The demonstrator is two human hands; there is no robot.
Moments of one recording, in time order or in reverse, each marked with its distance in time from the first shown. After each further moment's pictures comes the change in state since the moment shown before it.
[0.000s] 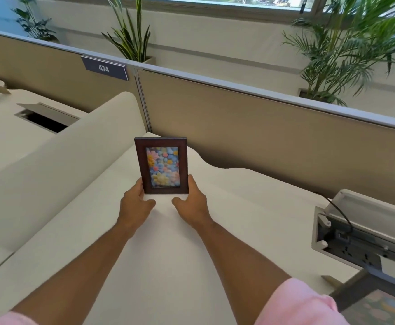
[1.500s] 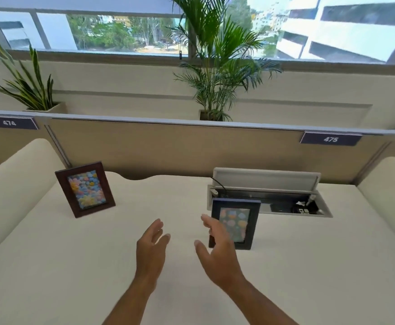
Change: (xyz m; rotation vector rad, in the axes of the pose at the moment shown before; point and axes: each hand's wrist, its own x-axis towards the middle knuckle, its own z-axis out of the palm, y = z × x) left_hand -0.275 0.090 0.110 -0.337 -0.319 0.041; right_hand -0.332 0.054 -0.189 -0.038 0.500 -0.144
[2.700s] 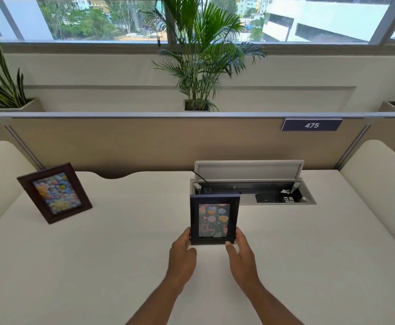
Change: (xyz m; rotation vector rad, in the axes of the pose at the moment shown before) left_hand -0.018 -0.038 0.121 0.173 -0.344 -0.085; right_hand -0.009 0.120 -0.058 0.158 0.160 0.497
